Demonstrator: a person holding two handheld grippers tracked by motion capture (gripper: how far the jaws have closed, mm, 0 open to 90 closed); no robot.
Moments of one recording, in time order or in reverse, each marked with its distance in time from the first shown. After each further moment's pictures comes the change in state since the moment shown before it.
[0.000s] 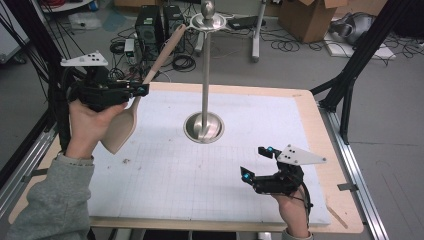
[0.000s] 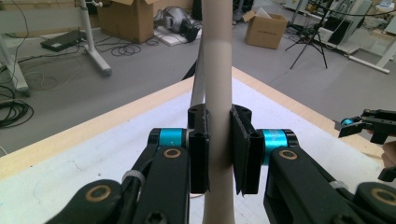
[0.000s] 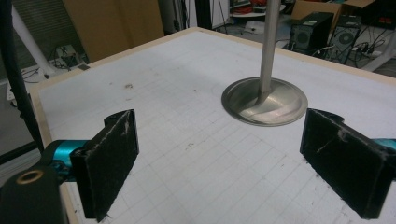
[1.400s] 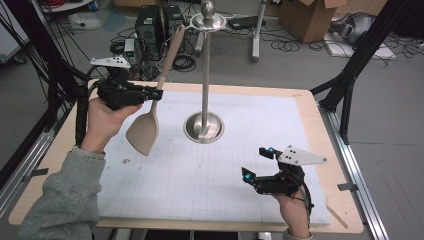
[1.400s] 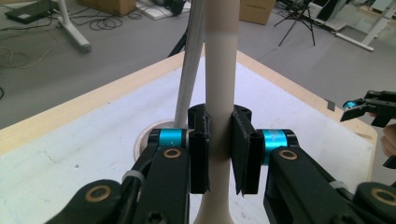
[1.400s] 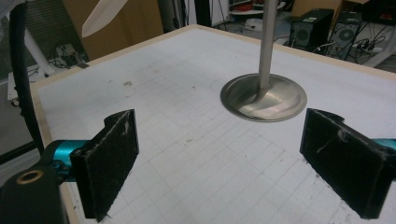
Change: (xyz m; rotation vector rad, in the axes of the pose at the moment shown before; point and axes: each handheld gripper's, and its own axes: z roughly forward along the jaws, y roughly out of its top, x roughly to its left) left arm 0.010 -0.005 0.039 0.108 -0.069 -0.014; right arm -0.002 -0.003 -0.001 0.010 0.002 0.009
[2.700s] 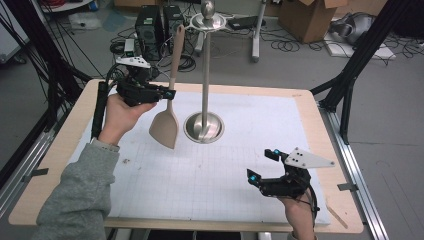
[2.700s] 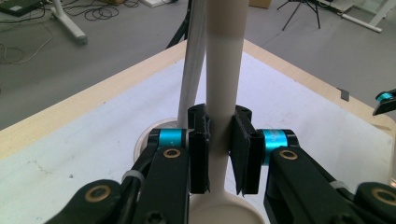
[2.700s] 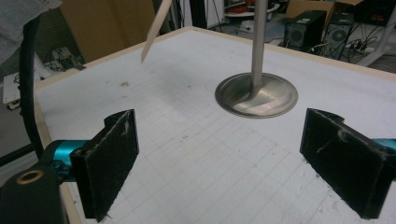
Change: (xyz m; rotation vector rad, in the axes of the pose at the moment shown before) left arm 0.006 0.005 0.041 0.063 0.006 0.040; right arm -0.002 -0.004 -0.013 -0.011 -0.018 0.009
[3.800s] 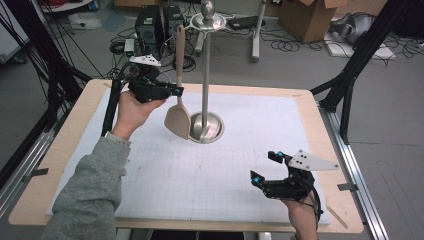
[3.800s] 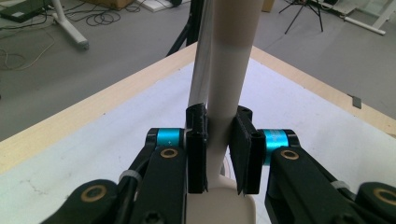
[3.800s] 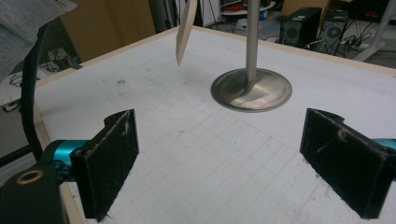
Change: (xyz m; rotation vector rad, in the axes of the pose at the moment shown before) left arm 0.009 0.004 0.028 -0.024 0.002 0.006; right arm -0.002 -0.005 -0.007 0.005 -0.016 0.014
